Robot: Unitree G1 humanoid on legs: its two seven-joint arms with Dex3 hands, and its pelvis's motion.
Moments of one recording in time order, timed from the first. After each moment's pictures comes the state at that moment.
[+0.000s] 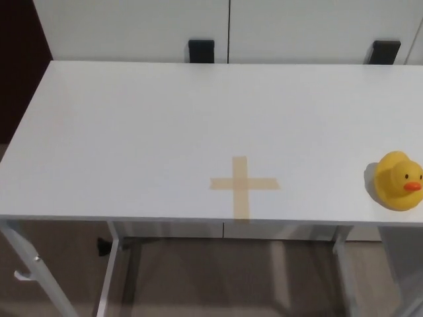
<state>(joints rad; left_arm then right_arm) -0.04 0.58 0.29 1.23 -0.02 -0.08 0.00 0.15 -0.64 -0.42 1.04 0.05 -0.25 0.07</state>
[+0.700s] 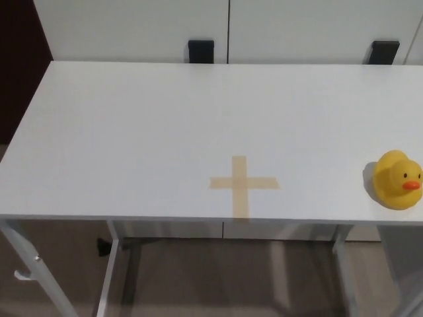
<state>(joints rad) -0.06 0.58 0.30 1.25 -0.02 -0.08 0.00 -0.08 -0.72 -0.56 0.84 0.15 -0.17 0.02</state>
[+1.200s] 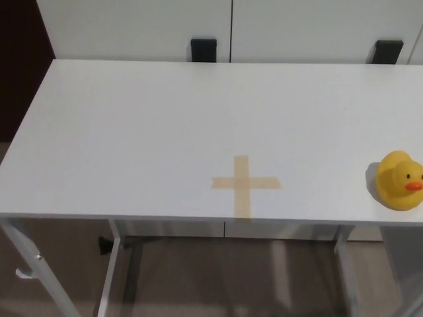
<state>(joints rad) -0.06 0.57 0.31 1.25 -0.03 -0.08 -0.01 -0.28 -0.66 -0.35 0.61 0.11 -0.10 0.04</state>
